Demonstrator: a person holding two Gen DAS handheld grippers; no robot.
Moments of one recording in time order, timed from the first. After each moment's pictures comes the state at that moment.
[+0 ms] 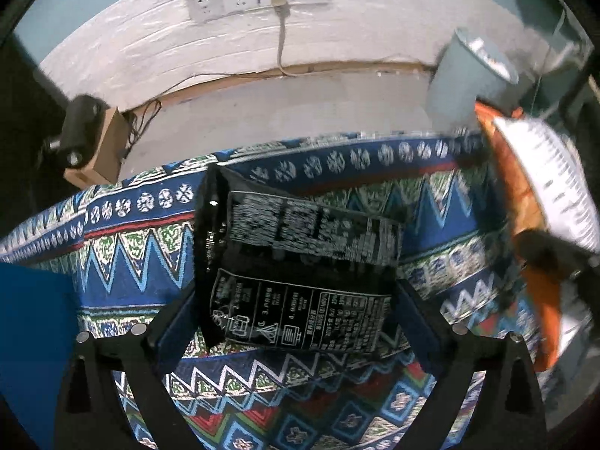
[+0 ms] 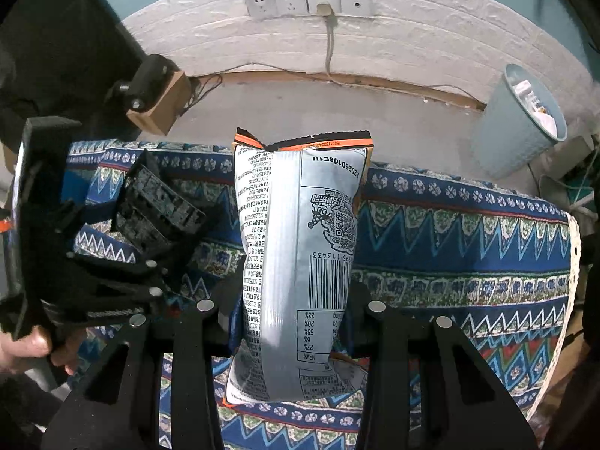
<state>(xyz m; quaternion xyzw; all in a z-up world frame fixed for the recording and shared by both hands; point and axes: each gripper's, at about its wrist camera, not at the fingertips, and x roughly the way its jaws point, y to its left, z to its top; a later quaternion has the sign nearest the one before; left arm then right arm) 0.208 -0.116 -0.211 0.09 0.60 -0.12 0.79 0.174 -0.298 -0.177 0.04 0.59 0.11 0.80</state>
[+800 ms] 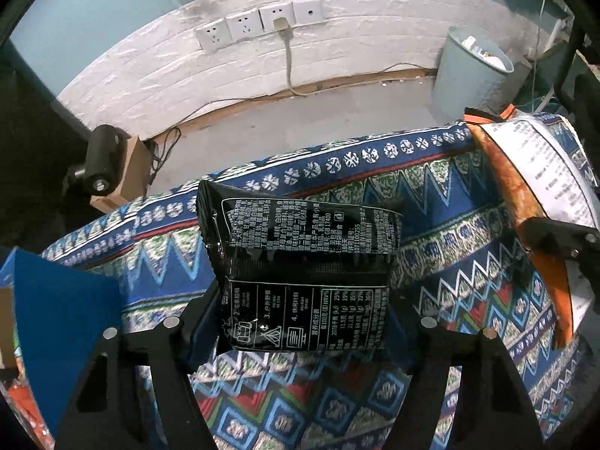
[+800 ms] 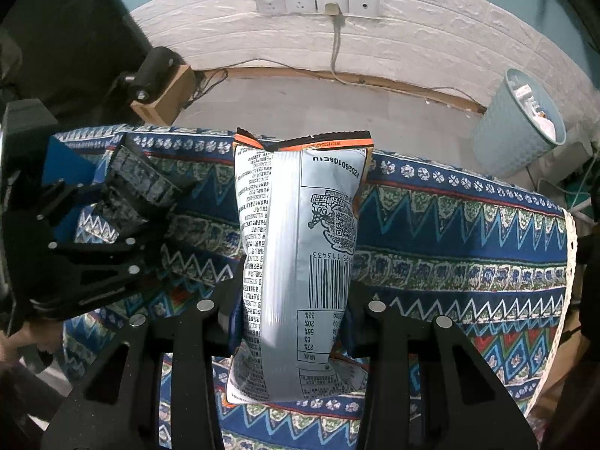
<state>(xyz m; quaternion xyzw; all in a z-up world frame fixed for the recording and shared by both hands) 0.182 -0.102 -0.184 0.14 0.55 -0.11 0.81 0.156 -0.284 -0.170 0.02 0.58 0.12 0.80</state>
